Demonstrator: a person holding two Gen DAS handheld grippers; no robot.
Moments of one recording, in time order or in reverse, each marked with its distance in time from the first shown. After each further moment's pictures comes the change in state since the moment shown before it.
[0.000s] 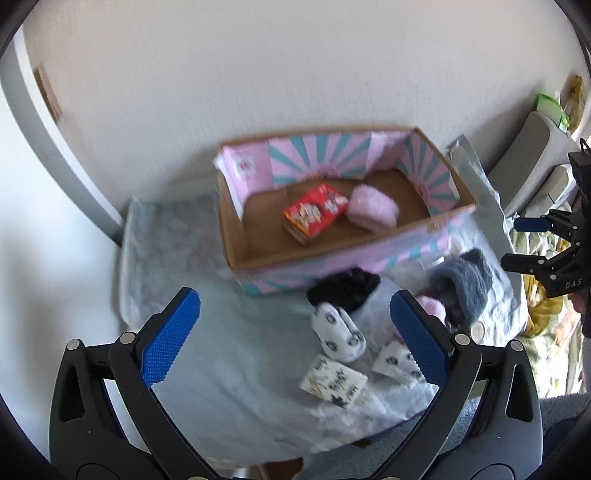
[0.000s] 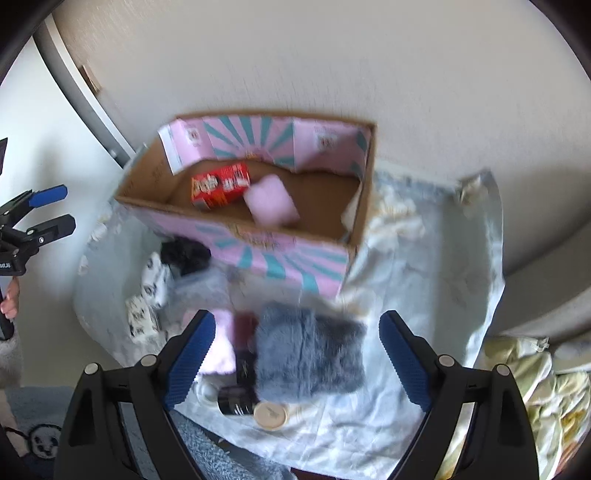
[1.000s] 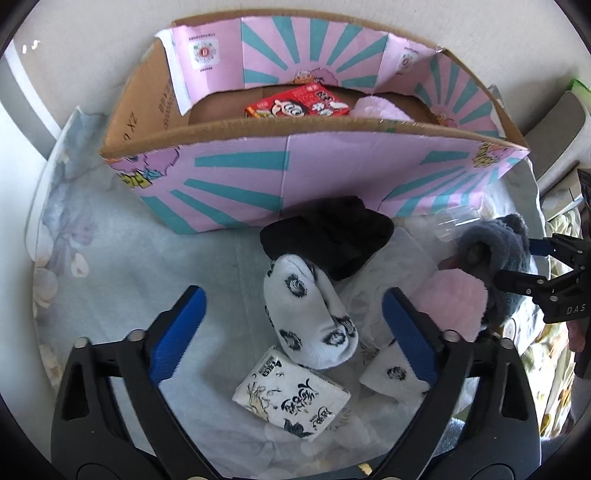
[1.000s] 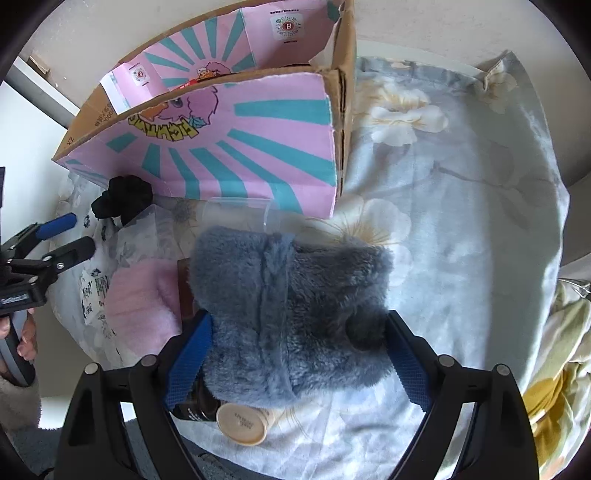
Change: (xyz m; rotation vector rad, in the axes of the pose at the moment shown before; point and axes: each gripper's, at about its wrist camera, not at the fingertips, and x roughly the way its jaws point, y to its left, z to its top) left arm 0.115 -0.027 -0.044 -0.104 0.166 -0.024; right arm 0.094 -0.027 -0.038 0.114 0.163 0.053
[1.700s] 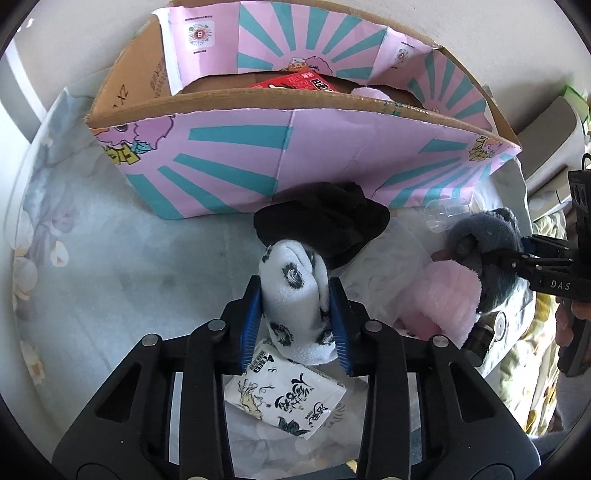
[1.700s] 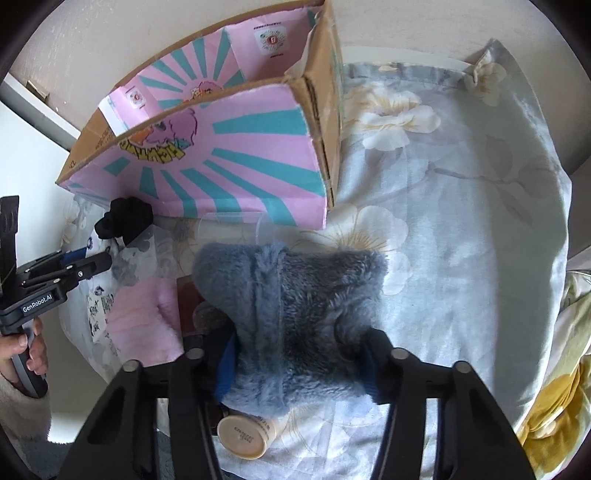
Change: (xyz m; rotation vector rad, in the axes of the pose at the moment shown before) left arm 0.004 0.005 -0.008 -0.019 0.015 -0.078; right arm -0.005 -0.009 -0.016 0.057 -0.067 0.037
